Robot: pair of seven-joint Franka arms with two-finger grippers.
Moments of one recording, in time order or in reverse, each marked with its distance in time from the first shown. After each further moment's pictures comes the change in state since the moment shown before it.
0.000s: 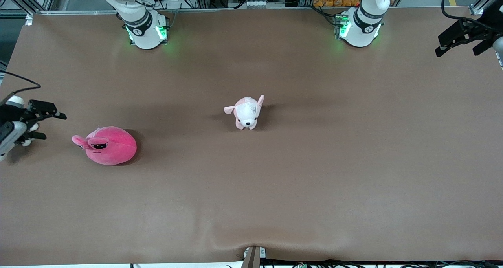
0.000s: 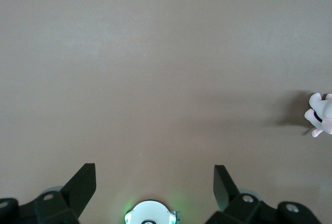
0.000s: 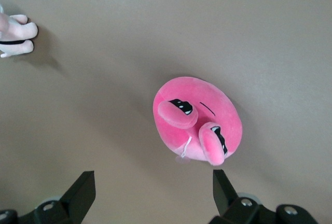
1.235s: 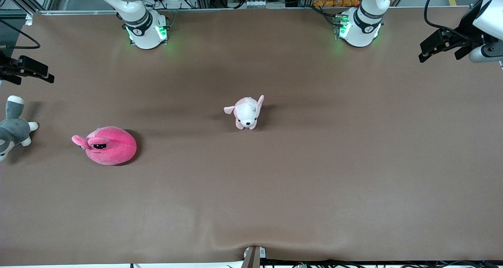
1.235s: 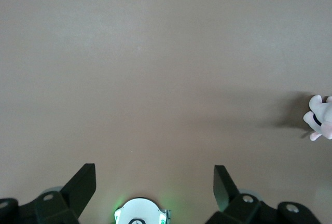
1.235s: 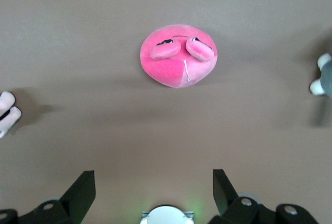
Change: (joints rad) left arm 0.000 0.017 -0.045 -0.042 0.005 0.026 -0.078; right arm 0.213 -0.308 -0.093 -0.098 -0.179 -0.146 0.814
